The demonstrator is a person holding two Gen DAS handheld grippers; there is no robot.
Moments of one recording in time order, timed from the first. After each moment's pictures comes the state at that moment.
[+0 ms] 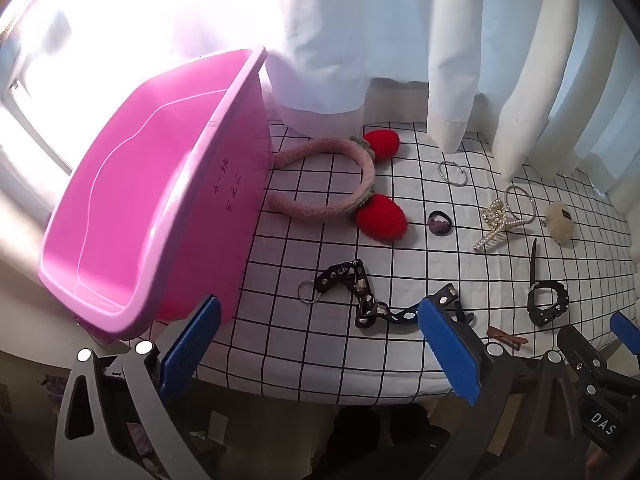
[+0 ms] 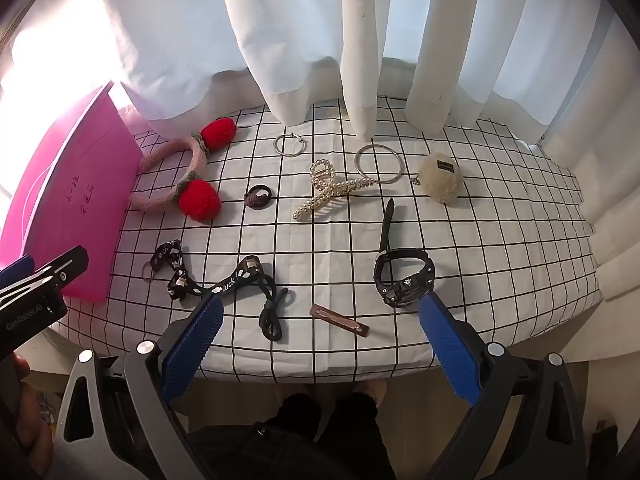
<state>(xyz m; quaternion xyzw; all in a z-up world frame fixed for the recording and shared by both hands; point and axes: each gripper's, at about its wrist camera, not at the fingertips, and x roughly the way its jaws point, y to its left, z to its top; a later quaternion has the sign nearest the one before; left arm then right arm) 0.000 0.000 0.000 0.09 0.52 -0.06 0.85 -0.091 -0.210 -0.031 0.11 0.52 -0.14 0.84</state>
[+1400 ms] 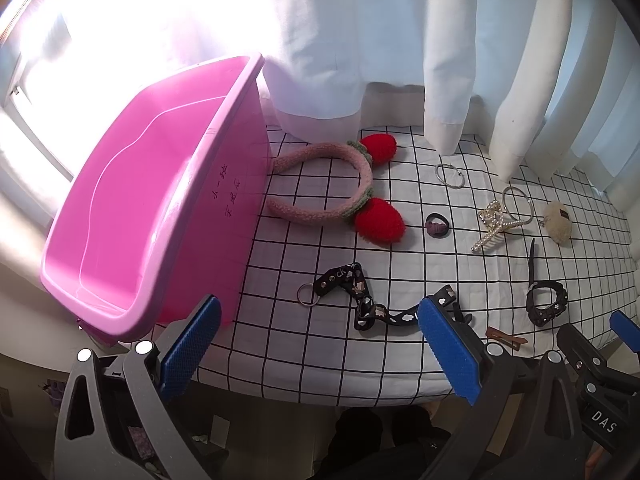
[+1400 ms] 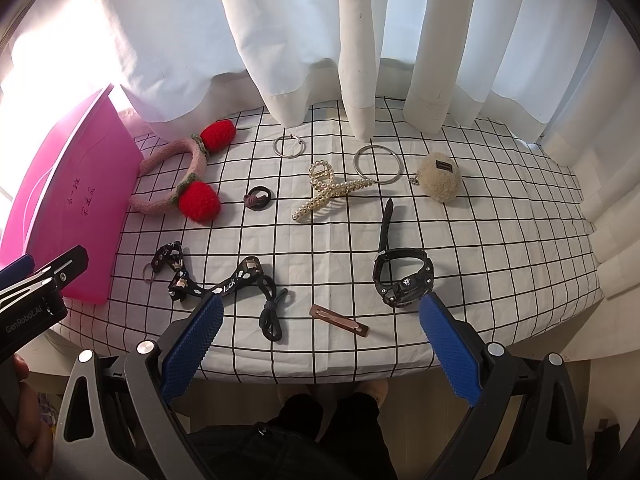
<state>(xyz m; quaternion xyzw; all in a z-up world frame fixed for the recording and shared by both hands) 0.002 -0.005 0.005 0.09 0.51 -0.06 0.85 -0.096 -0.209 -0.034 0.11 0.52 -0.14 0.84</state>
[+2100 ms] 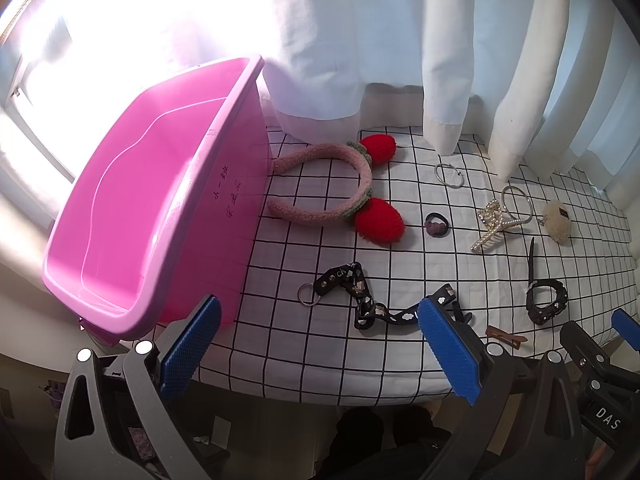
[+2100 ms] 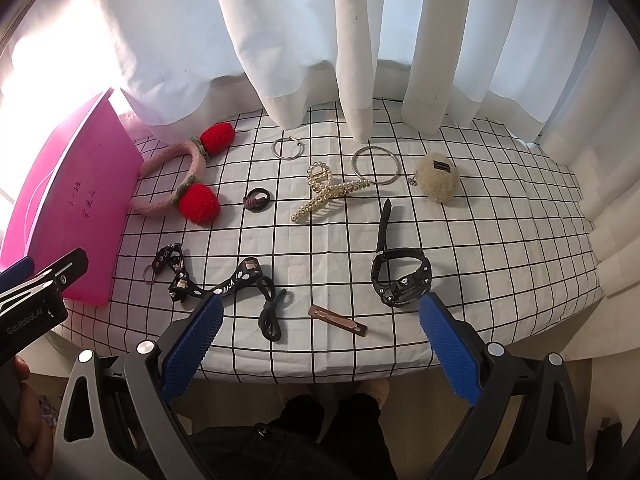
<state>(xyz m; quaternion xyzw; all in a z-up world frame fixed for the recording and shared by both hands) 0.000 -0.004 0.005 0.09 0.51 -0.06 0.85 -0.098 -0.209 -0.035 0.11 0.52 -0.14 0.84</state>
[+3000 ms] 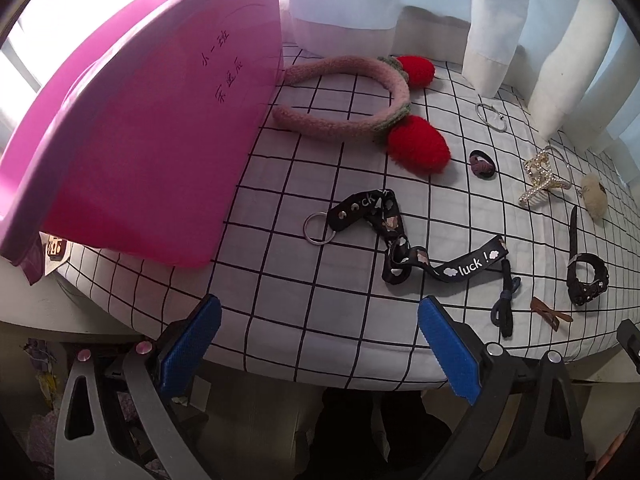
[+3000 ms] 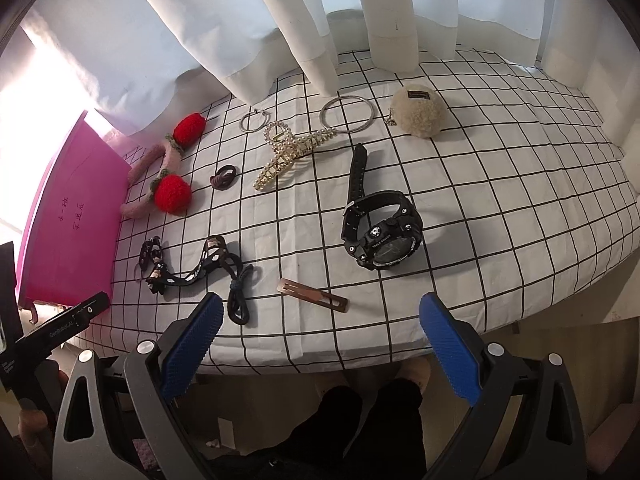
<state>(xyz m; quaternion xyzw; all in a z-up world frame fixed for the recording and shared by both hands) 0.000 0.029 -0.091 0.05 0.58 -0.04 0.81 -0.135 -0.274 -0.104 0.21 0.51 -0.11 0.82</state>
